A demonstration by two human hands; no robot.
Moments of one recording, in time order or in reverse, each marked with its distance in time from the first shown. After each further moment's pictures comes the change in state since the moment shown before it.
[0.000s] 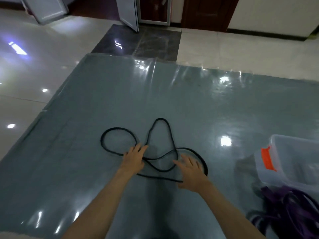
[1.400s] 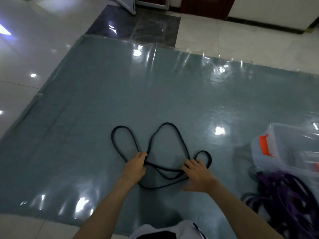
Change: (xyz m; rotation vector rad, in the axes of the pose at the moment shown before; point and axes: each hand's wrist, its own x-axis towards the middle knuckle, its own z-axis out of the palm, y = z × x) left_hand -0.061 -0.009 0.060 -0.310 0.007 0.037; right_hand -0.038 0.013 0.038 -0.355 -0.041 -0.173
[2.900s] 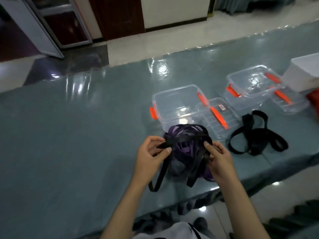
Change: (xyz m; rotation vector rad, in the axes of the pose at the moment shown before) left_hand -0.165 0.445 0.111 -0.936 -0.014 0.319; right_hand -0.396 0.121 0.087 2.314 1.307 0.652
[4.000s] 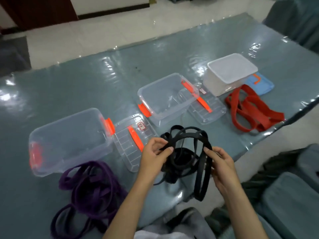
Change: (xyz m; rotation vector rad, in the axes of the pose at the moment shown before) left_hand 0.145 -0.016 0.415 -0.081 -0.221 -0.206; right_hand 0.156 -0.234 -0.269 -0.124 0.312 0.033
